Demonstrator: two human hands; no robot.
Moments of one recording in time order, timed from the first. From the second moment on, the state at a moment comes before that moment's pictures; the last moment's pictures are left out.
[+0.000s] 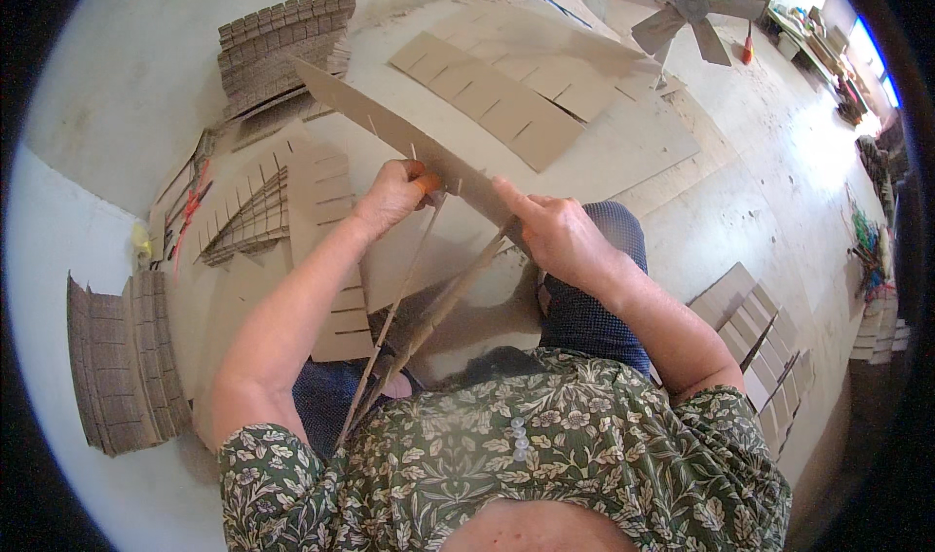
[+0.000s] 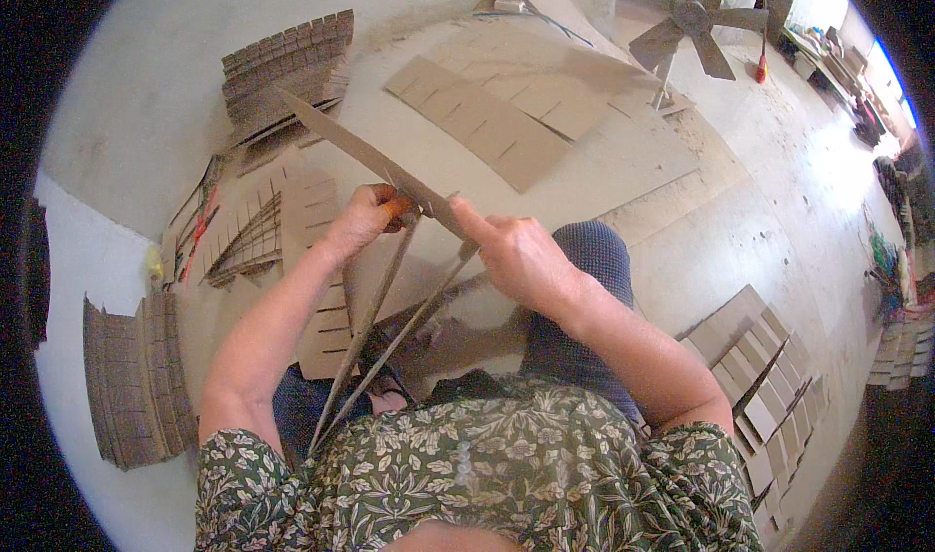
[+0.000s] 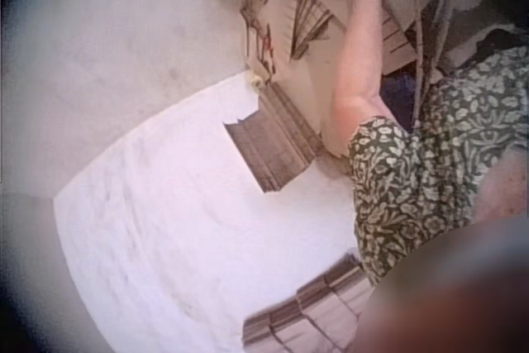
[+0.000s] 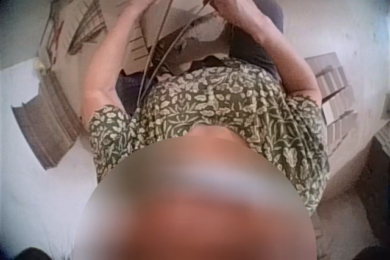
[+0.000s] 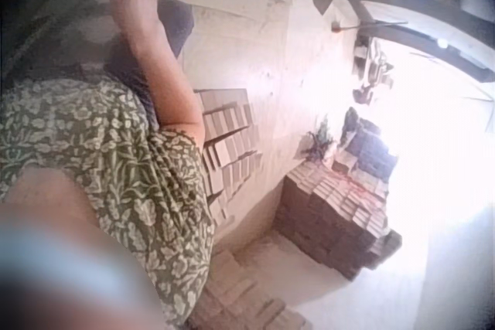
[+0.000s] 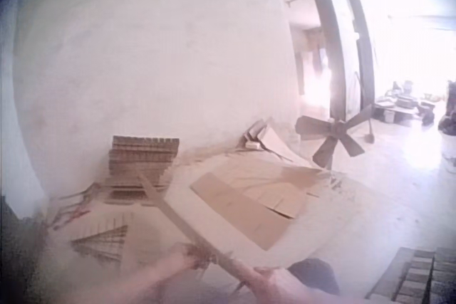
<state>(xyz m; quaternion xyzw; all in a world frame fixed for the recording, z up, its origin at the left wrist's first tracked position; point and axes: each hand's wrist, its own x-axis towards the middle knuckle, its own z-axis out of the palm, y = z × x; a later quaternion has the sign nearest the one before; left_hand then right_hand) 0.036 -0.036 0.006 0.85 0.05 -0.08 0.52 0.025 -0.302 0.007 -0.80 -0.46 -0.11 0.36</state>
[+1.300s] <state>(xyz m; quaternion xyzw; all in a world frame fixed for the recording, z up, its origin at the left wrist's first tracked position) 0.038 0.055 -0.009 0.97 0.20 0.12 -0.07 0.032 -0.308 -0.013 -0.83 -0.43 -0.04 0.35</state>
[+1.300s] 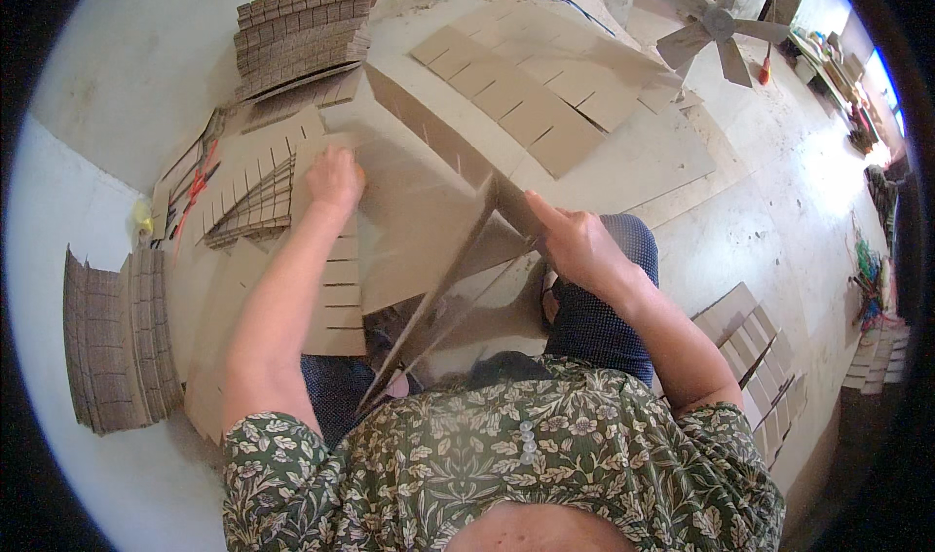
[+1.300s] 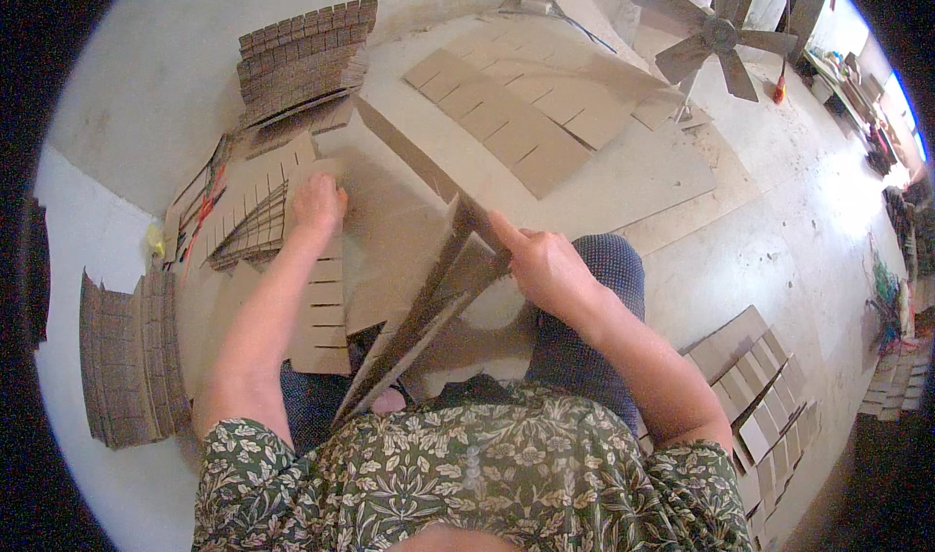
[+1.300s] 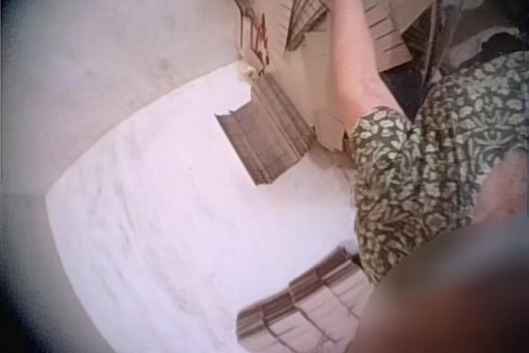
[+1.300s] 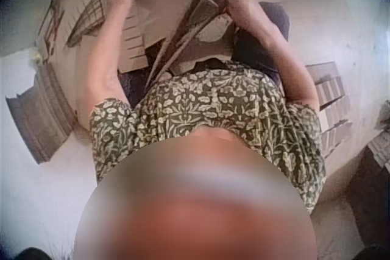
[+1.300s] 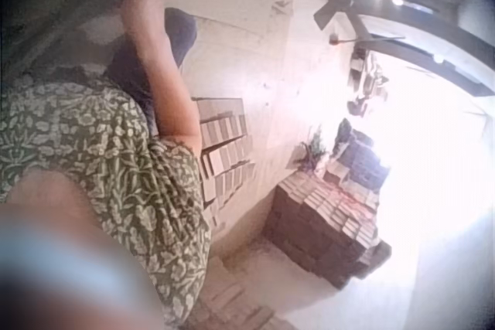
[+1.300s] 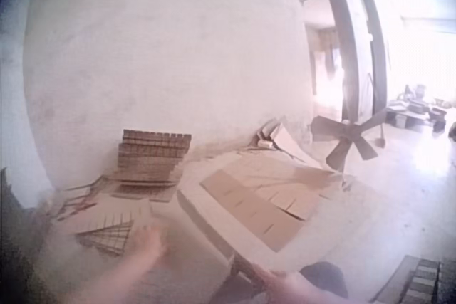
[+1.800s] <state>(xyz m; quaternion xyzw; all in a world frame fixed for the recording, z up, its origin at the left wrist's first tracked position) 0.054 0.056 0.003 0.98 0.07 0.00 0.19 0.024 -0.324 -0.016 -0.80 -0.44 -0.09 0.39</state>
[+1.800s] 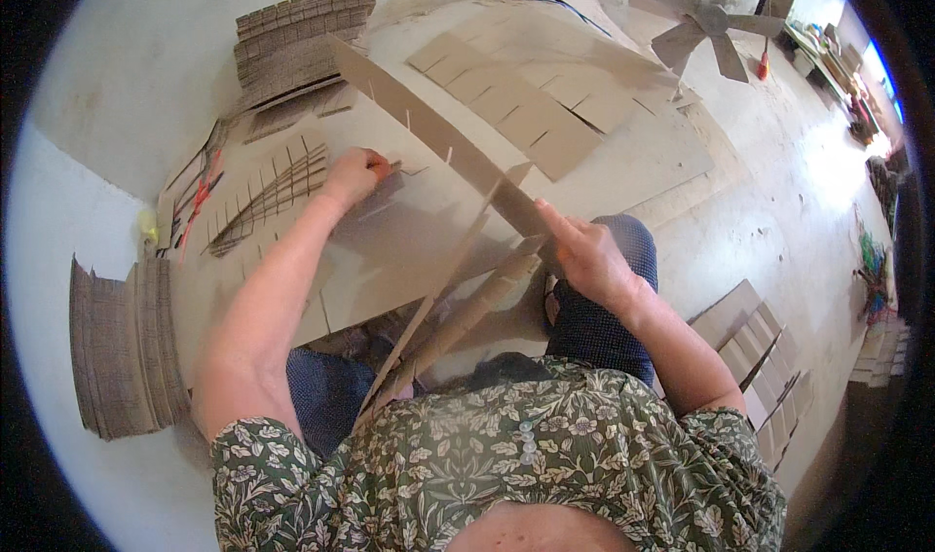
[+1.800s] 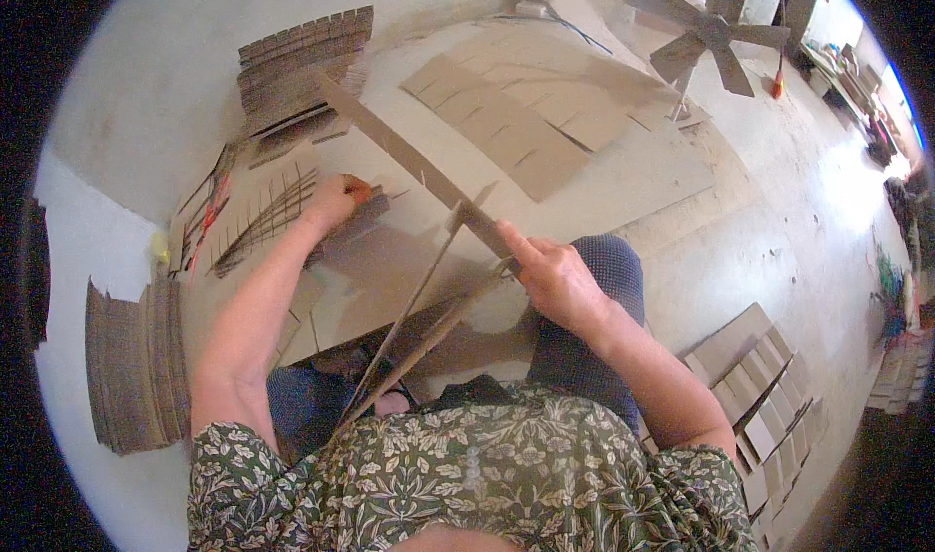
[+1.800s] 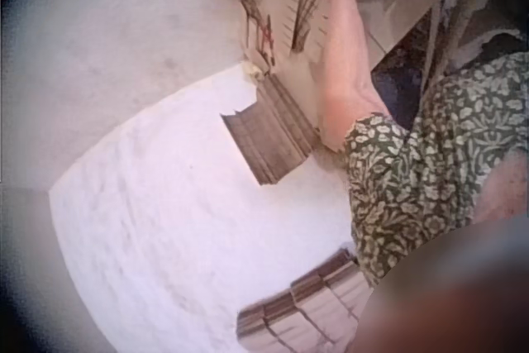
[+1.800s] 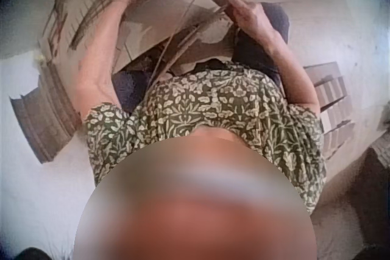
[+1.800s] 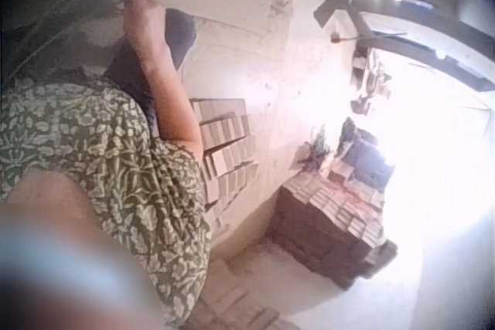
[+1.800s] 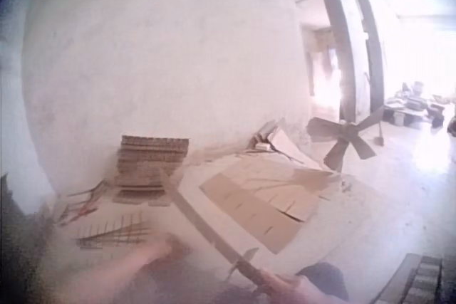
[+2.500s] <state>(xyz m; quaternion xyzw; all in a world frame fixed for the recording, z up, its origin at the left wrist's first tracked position) 0.057 0.051 -0.023 0.75 0.26 -0.01 0.61 0.026 -0.319 -0.020 -0.79 -0.46 -0.09 0.40</state>
